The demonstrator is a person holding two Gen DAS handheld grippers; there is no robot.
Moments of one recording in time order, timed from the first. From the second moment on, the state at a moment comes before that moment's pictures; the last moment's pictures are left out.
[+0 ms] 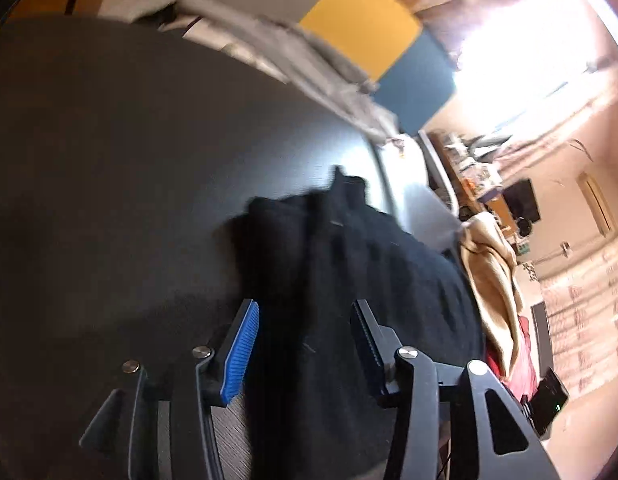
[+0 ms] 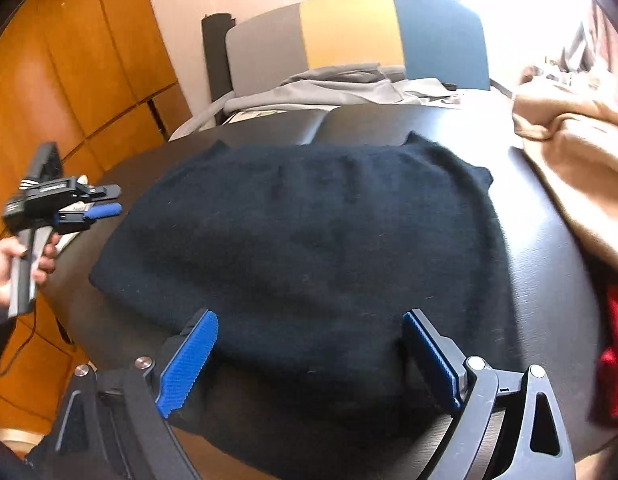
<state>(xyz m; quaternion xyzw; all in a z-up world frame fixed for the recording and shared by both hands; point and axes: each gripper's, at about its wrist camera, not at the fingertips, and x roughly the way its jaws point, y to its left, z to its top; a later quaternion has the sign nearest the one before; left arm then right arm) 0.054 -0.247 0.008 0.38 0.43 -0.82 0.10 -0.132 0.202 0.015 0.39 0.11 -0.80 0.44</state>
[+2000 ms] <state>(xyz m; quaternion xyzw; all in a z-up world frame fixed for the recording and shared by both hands) 0.000 -0.180 0.154 0.28 0.48 -0.83 0.01 -0.223 0.130 -0.020 0.45 0.15 -0.64 0.60</state>
